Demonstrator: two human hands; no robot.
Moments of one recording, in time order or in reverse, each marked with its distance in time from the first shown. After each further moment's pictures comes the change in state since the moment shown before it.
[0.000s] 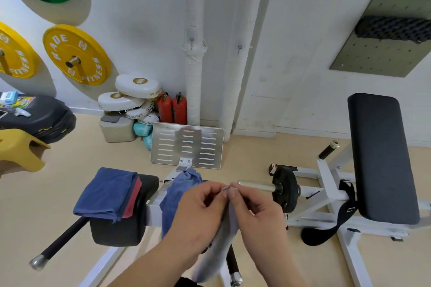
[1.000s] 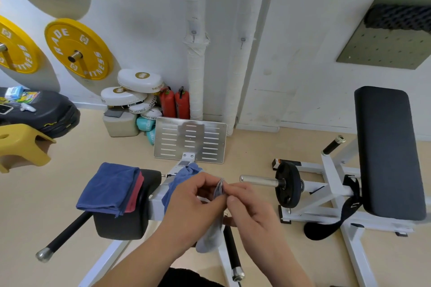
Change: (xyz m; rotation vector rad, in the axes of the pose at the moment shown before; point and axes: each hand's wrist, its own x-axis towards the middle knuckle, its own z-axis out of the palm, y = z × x) left_hand 0.005 0.002 -0.015 0.200 0.012 0.145; right_hand 0.003 0.013 -0.003 0.029 -0.259 -0.030
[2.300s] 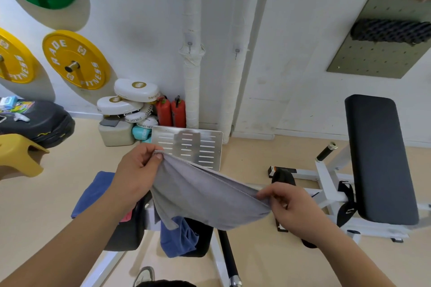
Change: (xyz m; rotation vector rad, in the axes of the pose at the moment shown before) left_hand 0.074 -0.033 -0.092 0.099 0.295 0.048; right_hand 0.031 0.004 -0.107 -0.632 -0.165 -0.054
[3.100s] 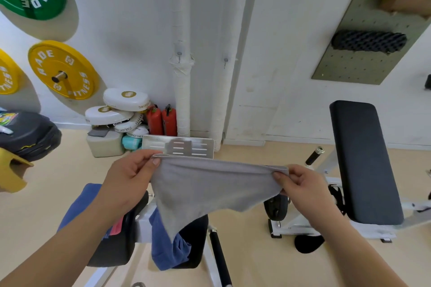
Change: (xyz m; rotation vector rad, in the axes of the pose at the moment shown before) left_hand -0.016 0.028 -0.009 -0.038 -0.096 0.122; right_hand 0.007 -0.009 -0.038 0.350 0.377 0.240
